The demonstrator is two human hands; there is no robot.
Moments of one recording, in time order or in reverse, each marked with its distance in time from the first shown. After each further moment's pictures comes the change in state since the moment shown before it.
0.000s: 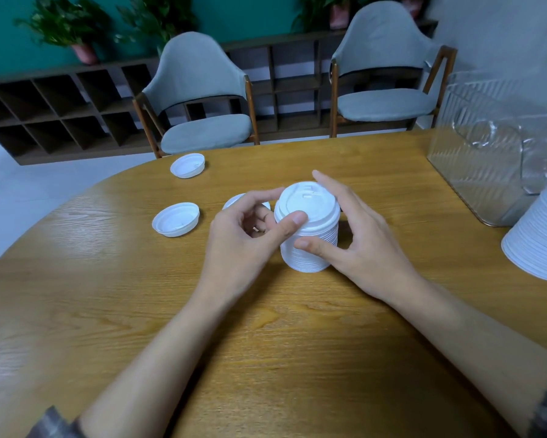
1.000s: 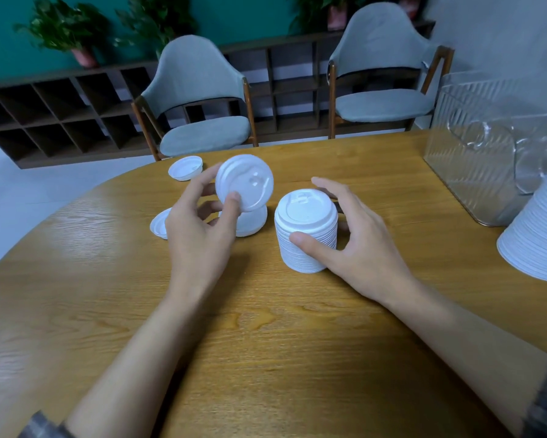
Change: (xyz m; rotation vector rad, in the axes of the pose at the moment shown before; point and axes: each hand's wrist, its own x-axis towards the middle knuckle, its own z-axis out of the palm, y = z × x) left_hand 0.014 -0.004 -0.025 0.141 0.326 0.090; right_hand -0.002 0.000 0.001 0.013 0.051 0.059
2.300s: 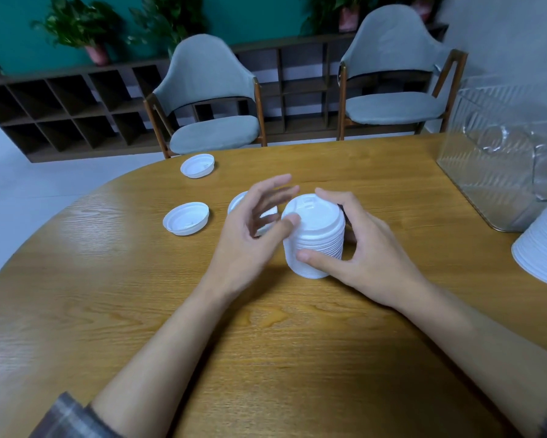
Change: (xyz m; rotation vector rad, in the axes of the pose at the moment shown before) left_hand -0.013 -0.001 0.010 -0.232 -0.464 -0.030; right_hand -0.002 0.000 0.004 -0.004 -0.097 -0.019
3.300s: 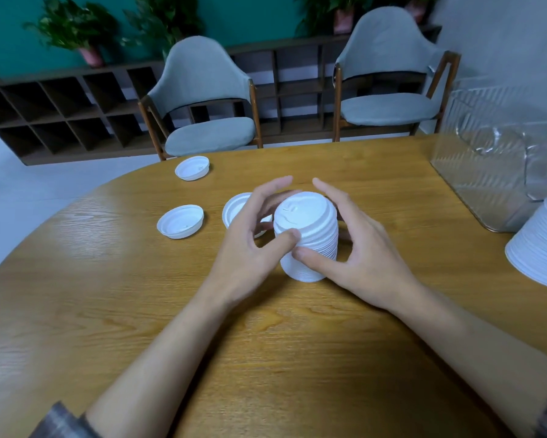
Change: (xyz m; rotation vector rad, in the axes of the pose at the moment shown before) left_hand -0.004 0.006 0.005 0.129 -0.074 -0.028; right_hand 0.001 -0.001 0.000 0.018 0.028 -0.033
